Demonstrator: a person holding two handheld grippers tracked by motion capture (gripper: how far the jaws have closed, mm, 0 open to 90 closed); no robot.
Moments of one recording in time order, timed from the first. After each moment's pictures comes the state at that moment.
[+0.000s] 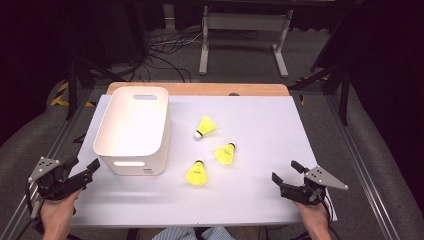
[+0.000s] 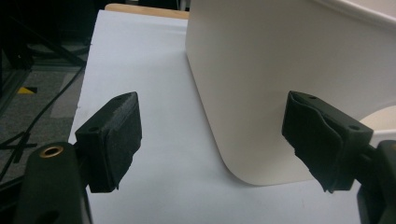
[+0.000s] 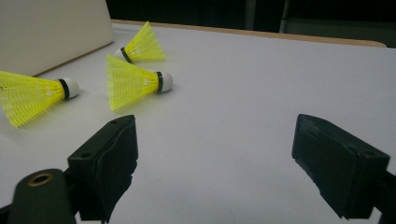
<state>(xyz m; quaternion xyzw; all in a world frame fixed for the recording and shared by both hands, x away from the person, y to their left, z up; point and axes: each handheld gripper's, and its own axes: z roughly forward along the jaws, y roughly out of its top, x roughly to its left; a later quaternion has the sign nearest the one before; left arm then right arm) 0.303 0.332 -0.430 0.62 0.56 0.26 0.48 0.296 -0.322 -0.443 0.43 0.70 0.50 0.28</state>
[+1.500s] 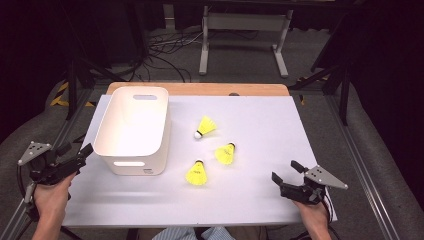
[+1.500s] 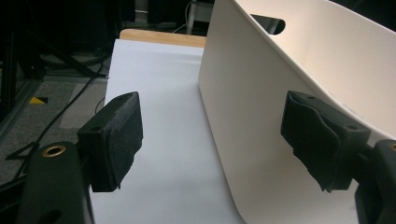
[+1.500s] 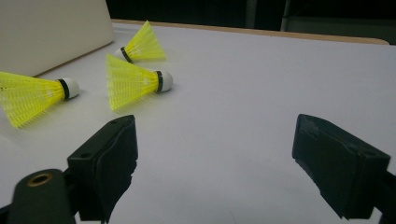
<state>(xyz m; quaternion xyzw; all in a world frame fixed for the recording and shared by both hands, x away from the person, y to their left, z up) 0.327 0.342 -0.398 0.61 0.57 0.27 0.48 0.298 -0.322 -0.444 0.43 0.70 0.50 0.28</state>
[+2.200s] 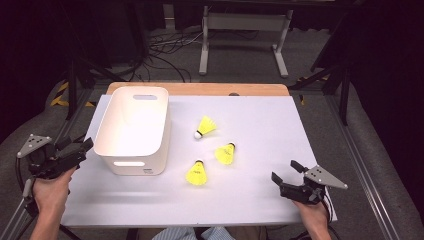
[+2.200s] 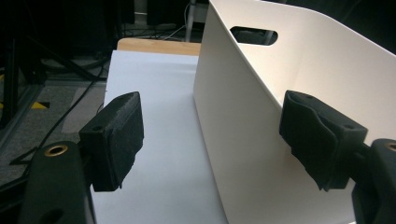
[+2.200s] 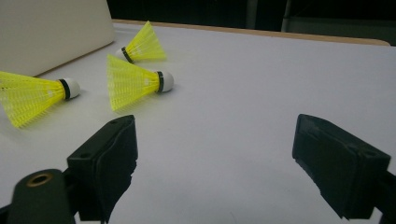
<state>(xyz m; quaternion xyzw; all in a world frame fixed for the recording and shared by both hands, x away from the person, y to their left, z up) 0.332 0.336 -0.378 0.61 0.57 0.27 0.48 0.298 -0.322 -0.444 0.43 0.70 0.50 0.28</state>
